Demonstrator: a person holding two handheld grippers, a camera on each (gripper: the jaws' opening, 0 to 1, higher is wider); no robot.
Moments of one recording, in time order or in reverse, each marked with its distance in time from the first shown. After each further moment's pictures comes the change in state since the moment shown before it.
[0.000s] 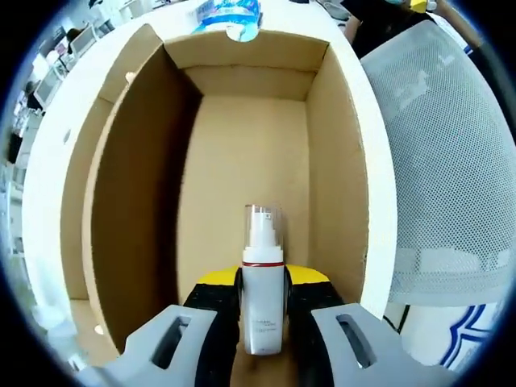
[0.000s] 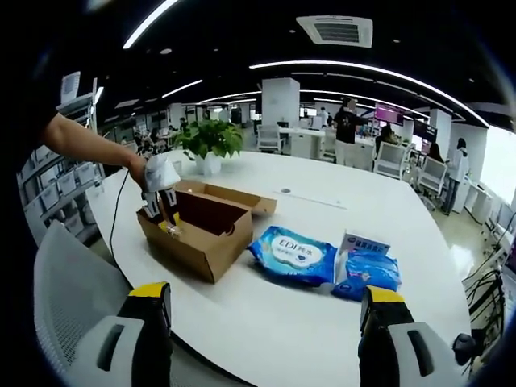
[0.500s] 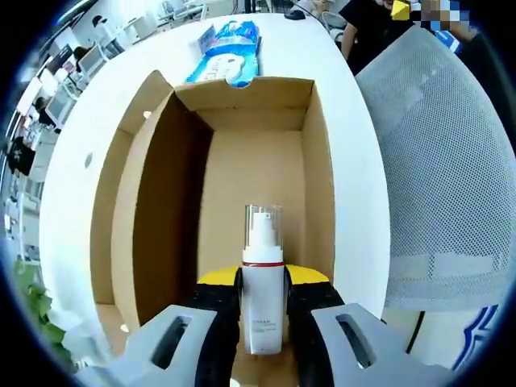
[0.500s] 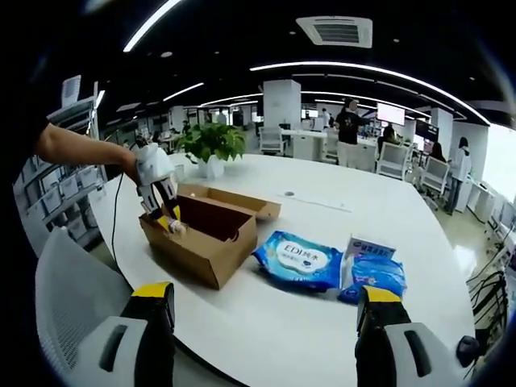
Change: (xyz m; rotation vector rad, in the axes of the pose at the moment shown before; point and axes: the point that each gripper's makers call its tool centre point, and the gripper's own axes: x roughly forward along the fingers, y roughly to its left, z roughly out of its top) left arm -0.035 -0.004 0.022 0.039 -0.086 0.089; right arm 0.007 0.006 0.007 0.001 -0.001 0.017
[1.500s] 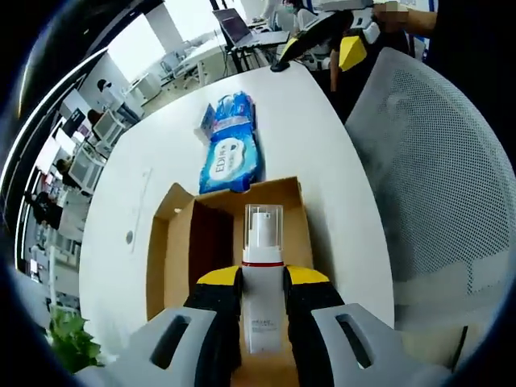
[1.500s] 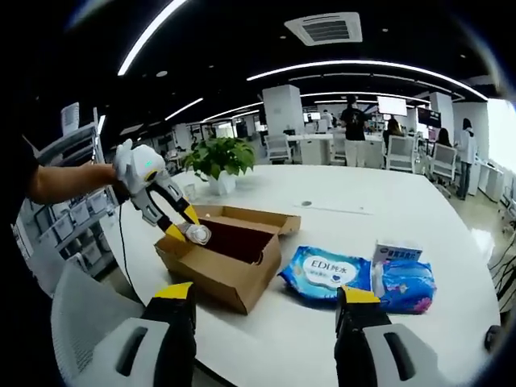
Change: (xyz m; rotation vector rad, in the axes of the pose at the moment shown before) left arm -0.047 -0.008 0.079 0.198 -0.235 0.160; right arm 0.023 0.031 0.033 0.131 -0.066 0.091
